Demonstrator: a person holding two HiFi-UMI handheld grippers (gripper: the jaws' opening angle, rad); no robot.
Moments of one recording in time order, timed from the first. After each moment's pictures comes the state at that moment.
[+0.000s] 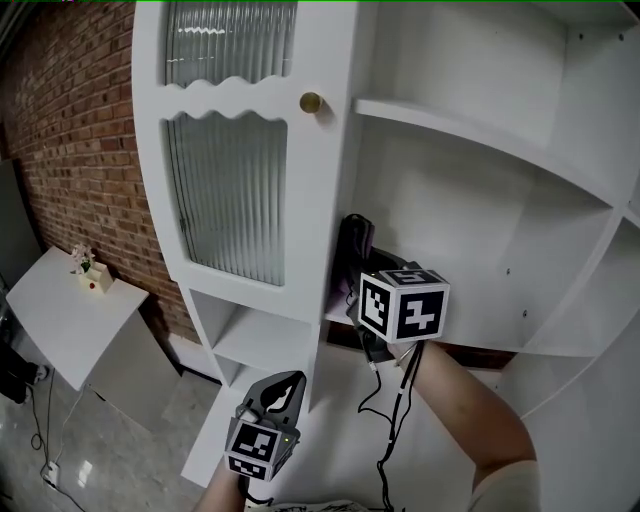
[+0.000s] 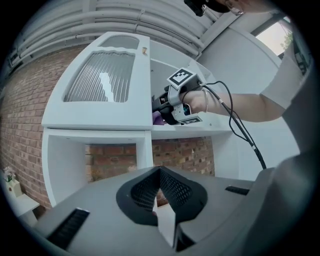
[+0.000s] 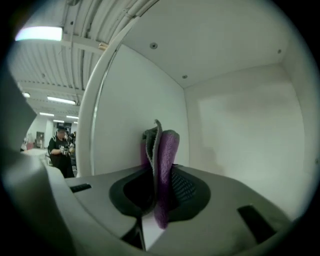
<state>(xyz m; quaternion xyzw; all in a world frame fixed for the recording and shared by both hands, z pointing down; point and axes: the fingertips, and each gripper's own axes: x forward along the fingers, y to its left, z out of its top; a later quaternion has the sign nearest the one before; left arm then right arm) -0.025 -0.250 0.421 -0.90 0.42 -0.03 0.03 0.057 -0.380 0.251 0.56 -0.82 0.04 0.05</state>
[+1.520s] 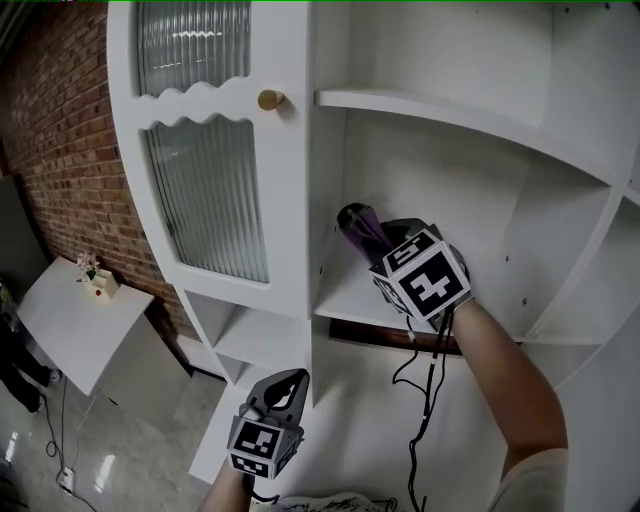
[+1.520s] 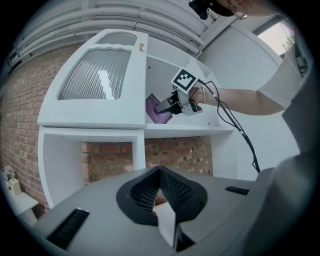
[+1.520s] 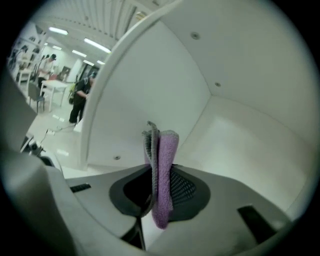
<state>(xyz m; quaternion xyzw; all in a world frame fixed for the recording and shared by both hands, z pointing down) -0.006 -0.248 0.422 -0.91 0.42 -0.04 0.02 0.107 -0.381 0.239 0.51 -0.79 -0.13 0.32</state>
